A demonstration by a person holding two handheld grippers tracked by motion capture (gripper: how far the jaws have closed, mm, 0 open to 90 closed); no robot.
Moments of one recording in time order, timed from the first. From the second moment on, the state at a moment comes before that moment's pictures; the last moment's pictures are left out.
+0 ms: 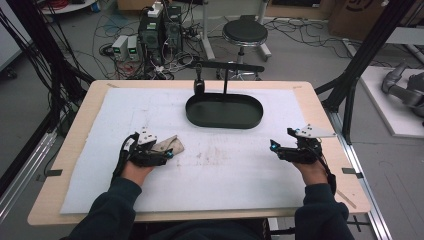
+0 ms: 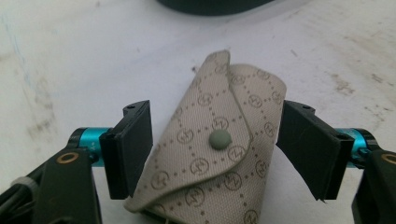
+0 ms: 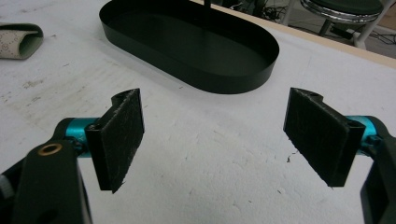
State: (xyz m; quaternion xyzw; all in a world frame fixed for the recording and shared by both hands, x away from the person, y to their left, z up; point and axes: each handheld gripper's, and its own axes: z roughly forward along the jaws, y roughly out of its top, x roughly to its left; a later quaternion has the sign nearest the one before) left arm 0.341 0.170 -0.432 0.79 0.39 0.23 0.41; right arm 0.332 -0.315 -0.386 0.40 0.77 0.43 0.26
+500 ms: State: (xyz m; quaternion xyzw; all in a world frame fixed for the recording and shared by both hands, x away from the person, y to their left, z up) left arm 0.354 0.182 -0.448 0.82 0.38 0.17 0.39; right arm 0.331 -0.315 -0.386 0.40 0.77 0.43 0.26
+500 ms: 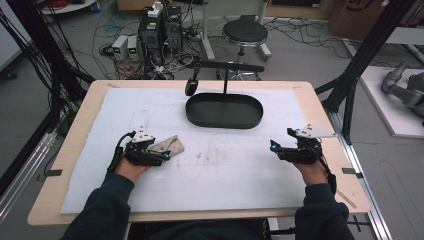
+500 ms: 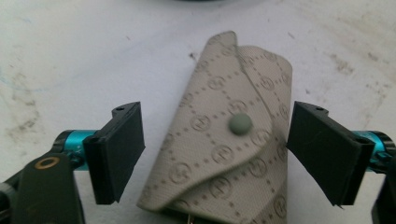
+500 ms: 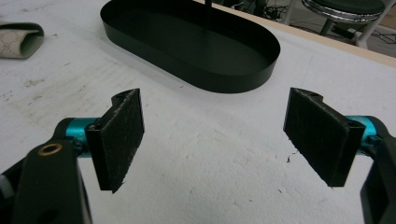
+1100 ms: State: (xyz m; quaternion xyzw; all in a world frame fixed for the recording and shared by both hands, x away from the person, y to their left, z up) left arm 0.350 0.177 -0.439 0.81 0.40 0.18 0.39; right arm 0.330 -0.316 -0.386 0.40 0.77 0.43 0.26
